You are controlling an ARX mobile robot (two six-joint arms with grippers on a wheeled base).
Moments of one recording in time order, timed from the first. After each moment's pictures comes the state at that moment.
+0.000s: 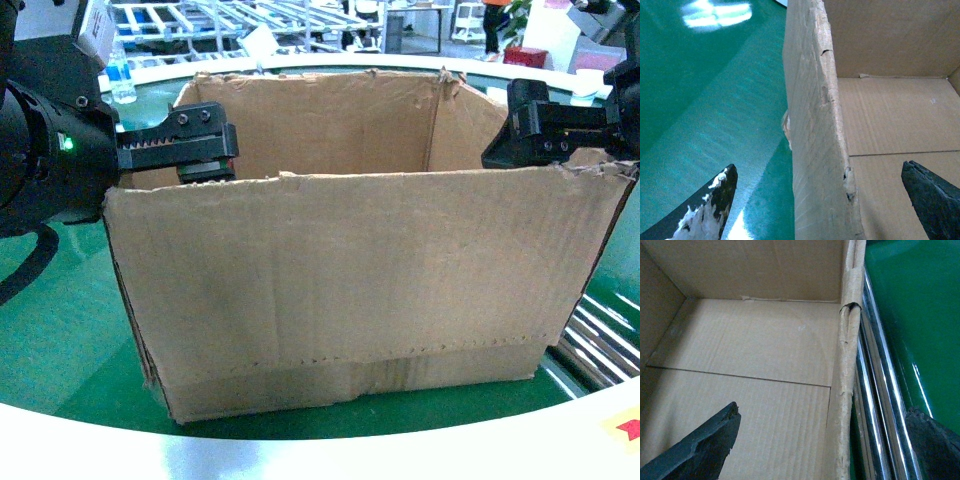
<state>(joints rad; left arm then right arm) -0.36 1.58 0.82 0.22 -0.33 -0.33 0.14 1.76 1.13 0.04 -0.23 0.01</state>
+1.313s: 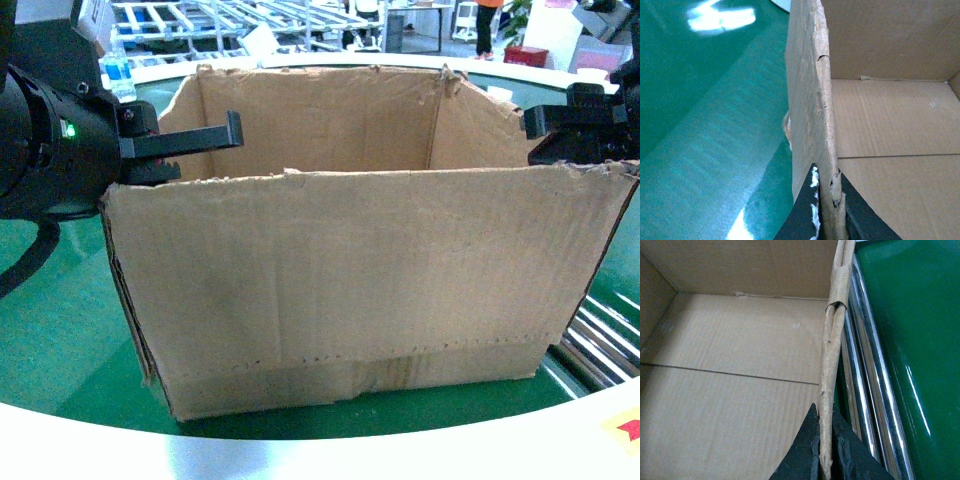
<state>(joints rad) -0.38 1.56 0.82 0.21 -0.37 -0.33 0.14 1.75 1.12 0.04 -0.23 -0.01</state>
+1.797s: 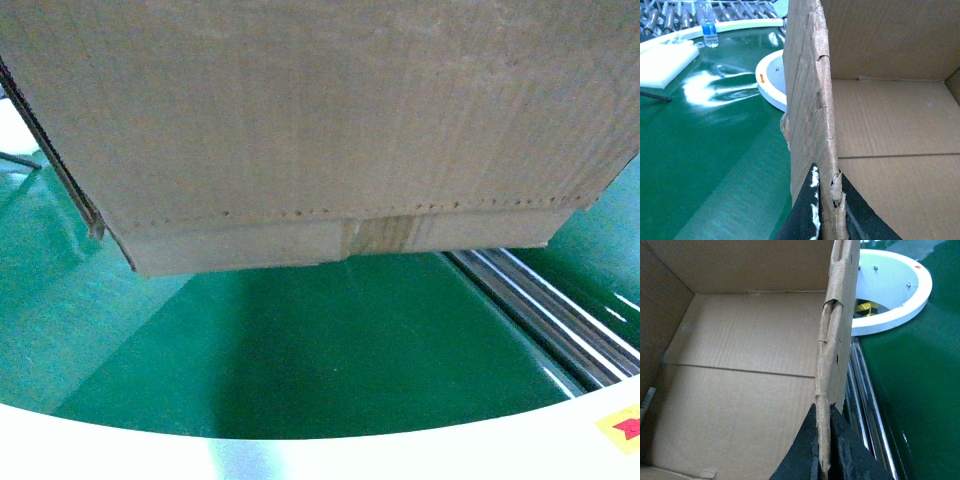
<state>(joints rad) -0.42 1.26 0.82 0.25 -0.45 -0.19 0.12 1.46 1.11 0.04 -0.32 0.07</state>
